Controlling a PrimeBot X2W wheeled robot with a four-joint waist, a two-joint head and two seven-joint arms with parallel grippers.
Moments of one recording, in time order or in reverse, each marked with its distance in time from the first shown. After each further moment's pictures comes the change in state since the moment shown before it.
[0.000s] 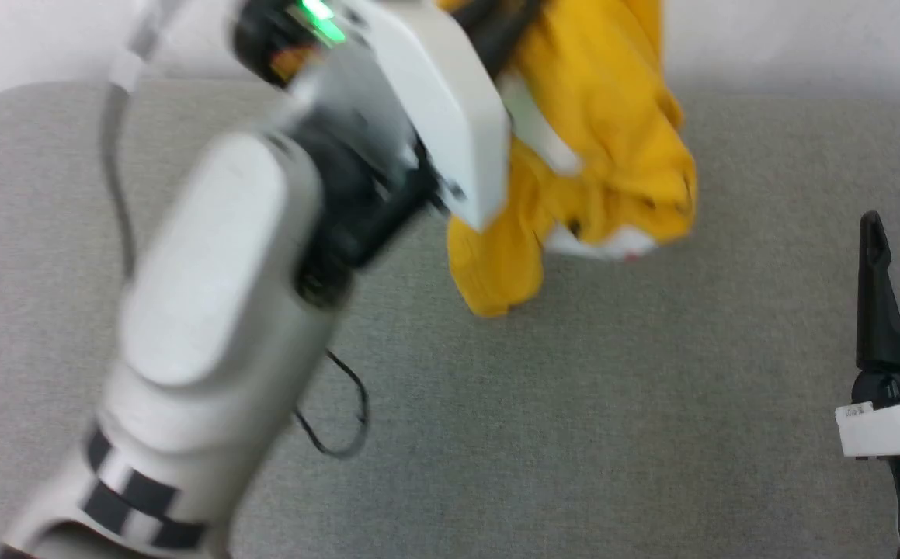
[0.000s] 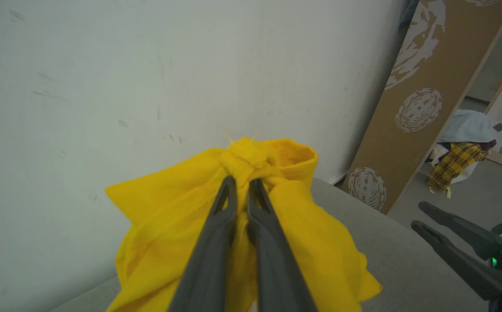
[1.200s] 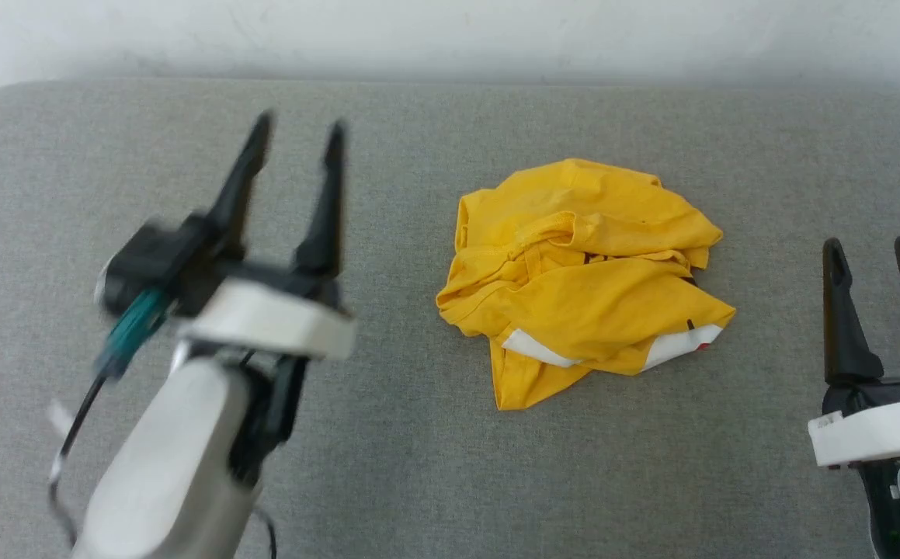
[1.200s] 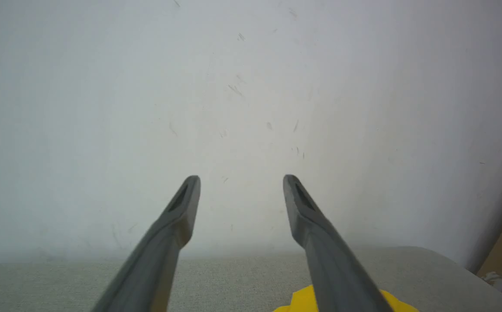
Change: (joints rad) left arm 0.460 0.104 0.063 0.029 0.127 0.178 -0.752; right arm 0.001 0.000 0.022 0.104 0.029 0.000 -0.020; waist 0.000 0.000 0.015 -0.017
